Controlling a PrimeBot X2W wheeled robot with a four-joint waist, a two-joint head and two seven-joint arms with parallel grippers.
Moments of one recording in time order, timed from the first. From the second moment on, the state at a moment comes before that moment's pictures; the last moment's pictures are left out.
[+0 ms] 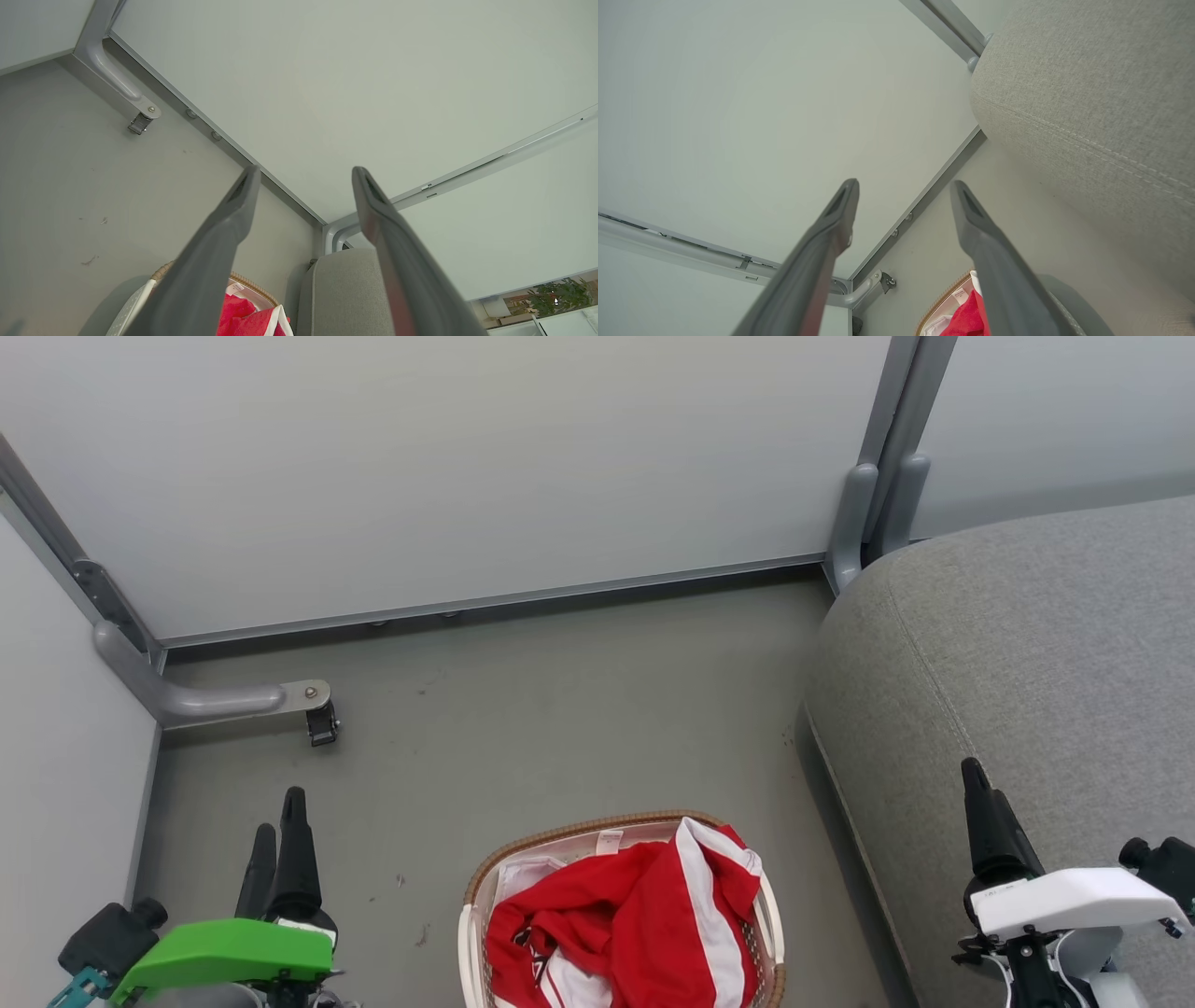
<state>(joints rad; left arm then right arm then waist) 0.00 0.04 0.01 0.17 -1.03 -0.09 -0.07 -0.04 -0.04 -0.06 0.19 1.02 0.13 -0.07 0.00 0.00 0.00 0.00</state>
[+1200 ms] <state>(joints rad) 0.03 0.04 -0.04 0.19 -0.54 -0.04 -0.17 -0.02 -0.04 0.02 0.19 0.47 0.13 -0.17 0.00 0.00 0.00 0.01</state>
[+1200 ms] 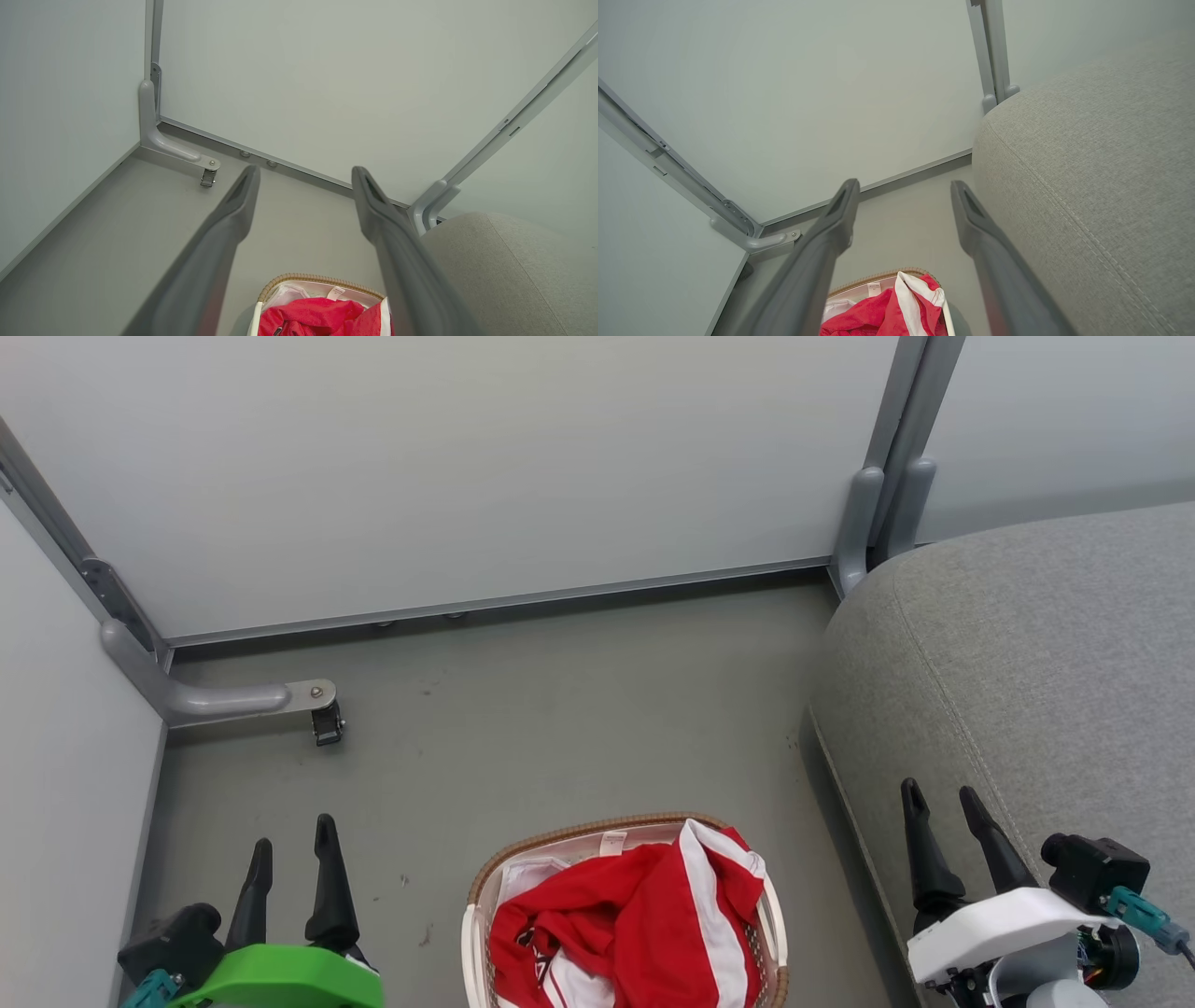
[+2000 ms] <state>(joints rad) 0.05 0.04 -0.07 0.22 -0.37 -0.03 -0.22 -0.01 -0.05 0.05 0.19 0.26 0.13 -0.22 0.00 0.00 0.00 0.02</state>
